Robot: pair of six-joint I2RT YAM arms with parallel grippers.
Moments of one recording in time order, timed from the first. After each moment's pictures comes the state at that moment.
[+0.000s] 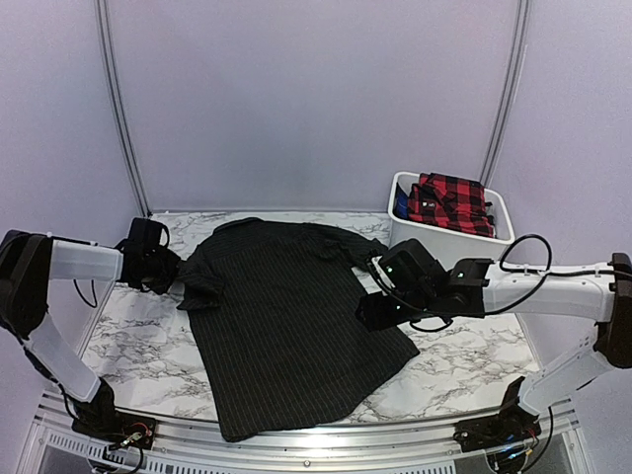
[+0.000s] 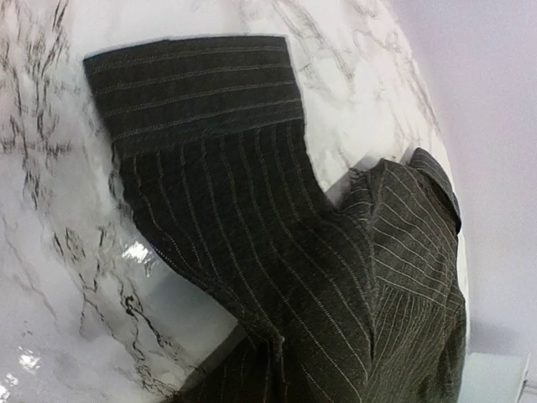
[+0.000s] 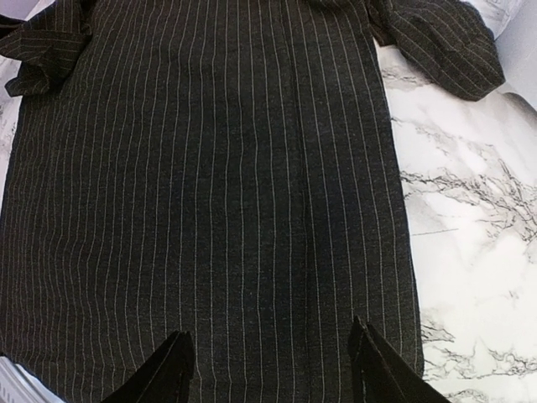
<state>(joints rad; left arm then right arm) -0.19 1.60 0.79 -0.03 -0.08 -1.23 0.94 1.39 0.92 -0.43 0.19 0.49</state>
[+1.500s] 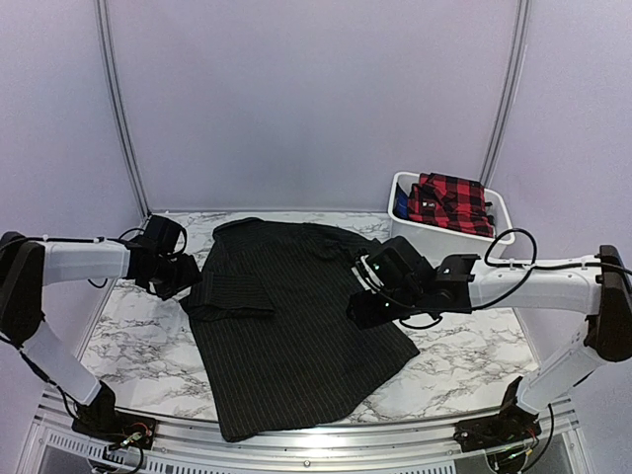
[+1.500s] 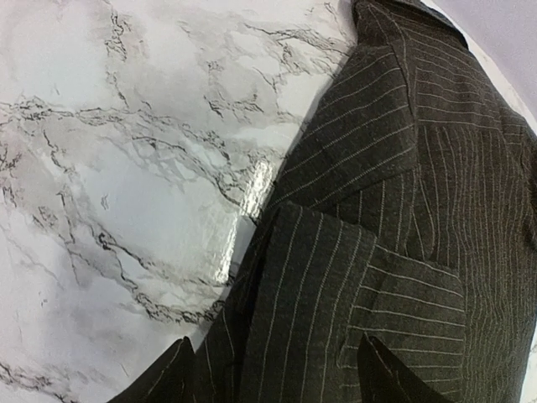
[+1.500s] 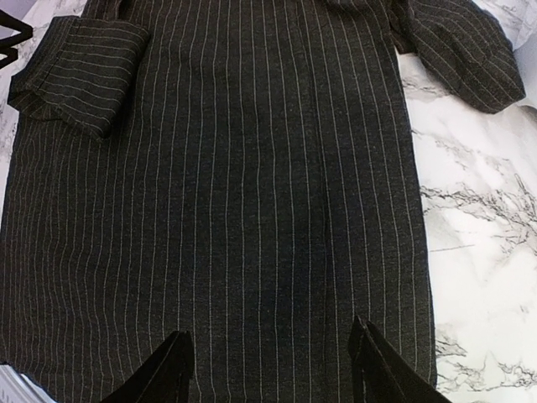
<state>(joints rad) -0.34 1.53 0.86 -0.29 -0.10 -0.75 0.95 1.46 0.98 -0.43 0.18 0.49</state>
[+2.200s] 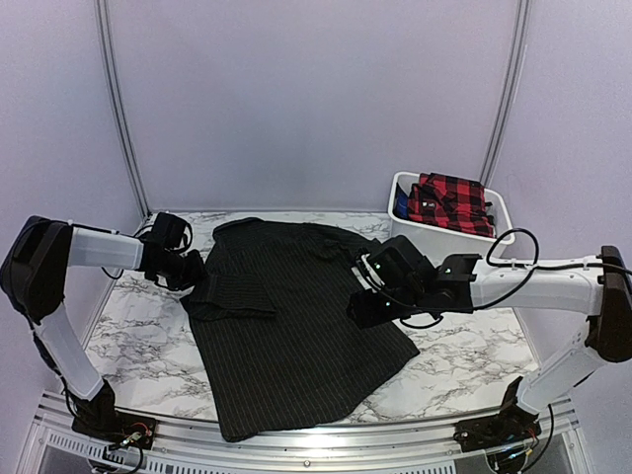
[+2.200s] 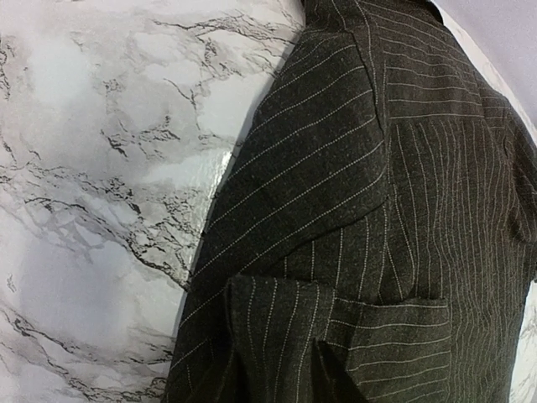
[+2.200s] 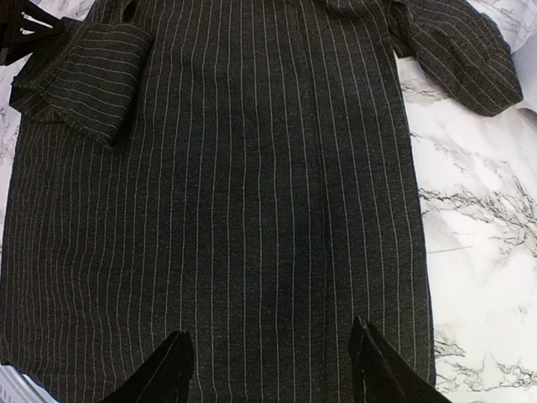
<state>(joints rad) -0.28 1.72 0.95 -0.16 0.07 -0.66 0.95 1.46 0.98 -0.43 0.19 0.49</state>
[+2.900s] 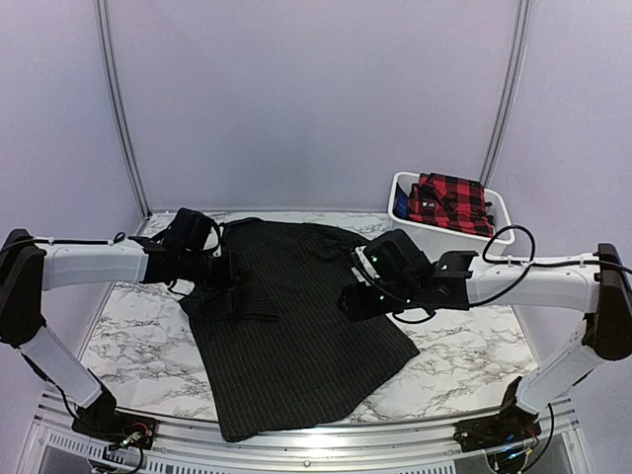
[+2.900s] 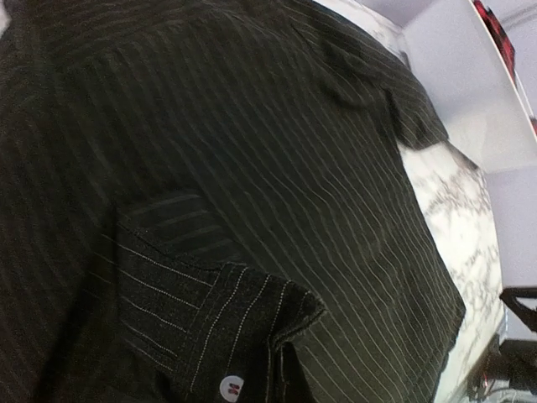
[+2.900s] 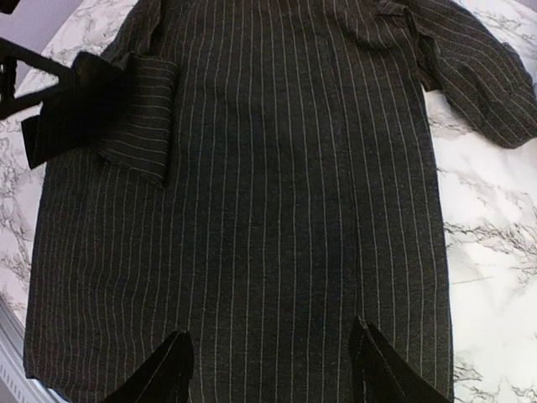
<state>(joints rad) -0.54 1.56 0.94 -0.15 0.19 -0.60 0.95 1.48 1.02 -0.37 0.16 0.49</state>
